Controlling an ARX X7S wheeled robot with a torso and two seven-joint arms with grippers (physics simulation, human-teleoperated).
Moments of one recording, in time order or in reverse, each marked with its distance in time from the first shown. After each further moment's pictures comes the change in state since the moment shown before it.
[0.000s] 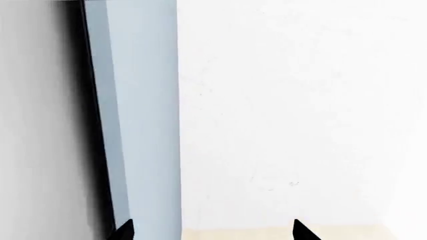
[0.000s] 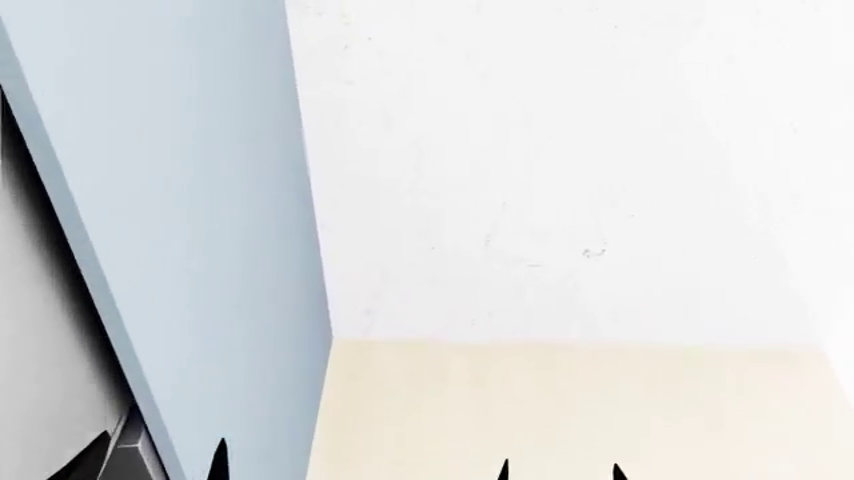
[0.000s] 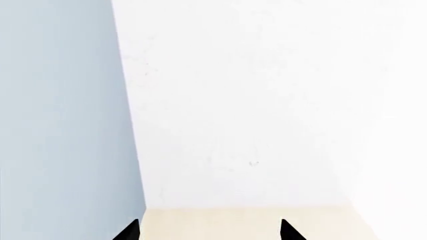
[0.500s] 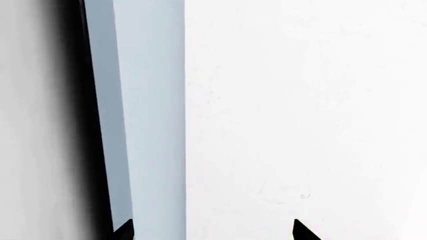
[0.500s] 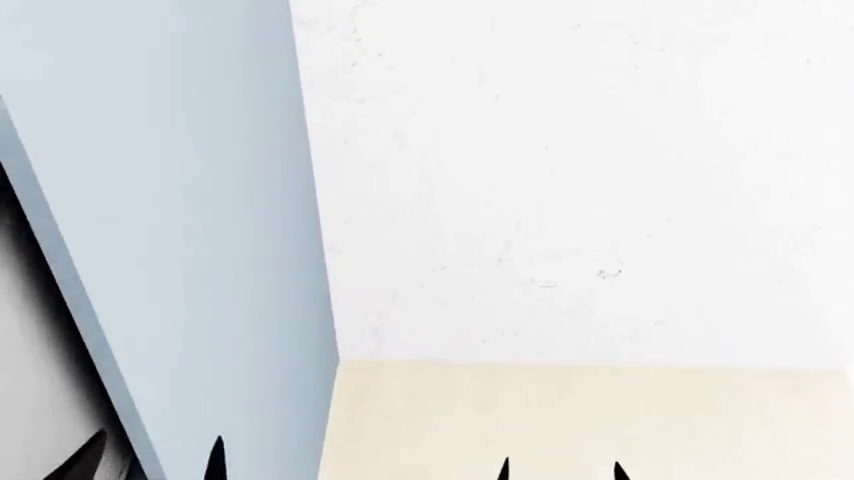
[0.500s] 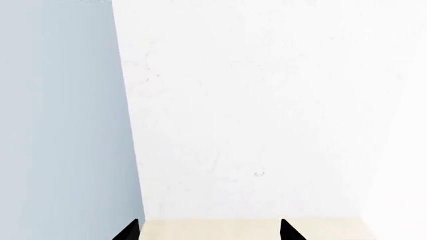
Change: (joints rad) left arm 0.001 -0.006 0.009 -0.006 -0.007 0.028 -0.014; right arm 0.001 0.012 -0.015 -0.001 0.001 -0.014 0.015
